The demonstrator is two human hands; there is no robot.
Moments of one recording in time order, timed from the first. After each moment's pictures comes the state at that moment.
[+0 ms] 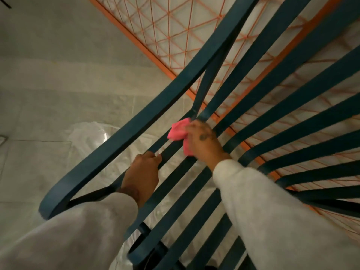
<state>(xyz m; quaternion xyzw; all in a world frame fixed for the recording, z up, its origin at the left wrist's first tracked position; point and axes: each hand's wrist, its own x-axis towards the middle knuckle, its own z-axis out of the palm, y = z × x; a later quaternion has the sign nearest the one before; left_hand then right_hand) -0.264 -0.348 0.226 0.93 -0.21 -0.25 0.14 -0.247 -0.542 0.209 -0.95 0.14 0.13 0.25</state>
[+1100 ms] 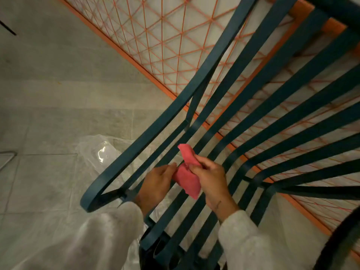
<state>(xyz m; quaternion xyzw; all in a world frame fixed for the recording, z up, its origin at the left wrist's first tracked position) -0.292 -0.356 0.308 0.79 -0.01 -0.41 0.45 -0.349 -0.493 0.316 -0.65 0.45 0.07 0.61</state>
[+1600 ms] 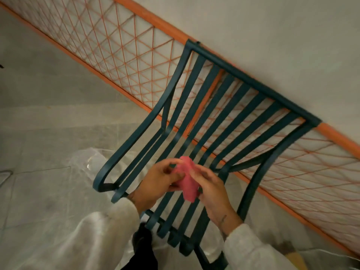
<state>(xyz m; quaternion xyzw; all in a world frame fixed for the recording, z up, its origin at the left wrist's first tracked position) -0.378 -0.349 0.519 0.61 -0.05 -0.49 0.62 -0.484 -0.469 0.517 -0.55 0.46 -0.01 0.69</state>
